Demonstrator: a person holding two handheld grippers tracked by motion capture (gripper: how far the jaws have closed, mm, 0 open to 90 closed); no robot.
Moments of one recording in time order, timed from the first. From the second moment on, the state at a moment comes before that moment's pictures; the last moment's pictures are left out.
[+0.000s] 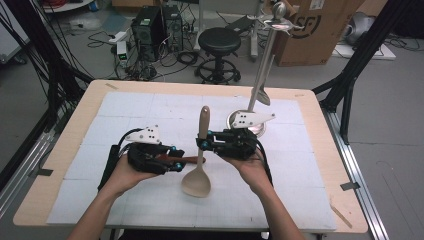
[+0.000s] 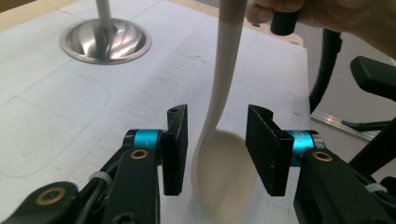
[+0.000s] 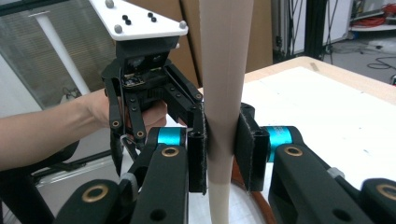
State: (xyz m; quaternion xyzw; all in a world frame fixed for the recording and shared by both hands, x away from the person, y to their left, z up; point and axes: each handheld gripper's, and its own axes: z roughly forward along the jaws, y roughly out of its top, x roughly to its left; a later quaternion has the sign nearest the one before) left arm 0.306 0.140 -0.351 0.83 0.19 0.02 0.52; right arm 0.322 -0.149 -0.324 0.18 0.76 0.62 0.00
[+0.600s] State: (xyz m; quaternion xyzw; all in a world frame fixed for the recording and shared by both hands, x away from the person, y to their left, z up) left arm 0.312 0.182 -0.363 0.82 0.25 0.06 0.51; right arm 0.332 -0.172 -0.314 0.19 0.76 0.62 0.02
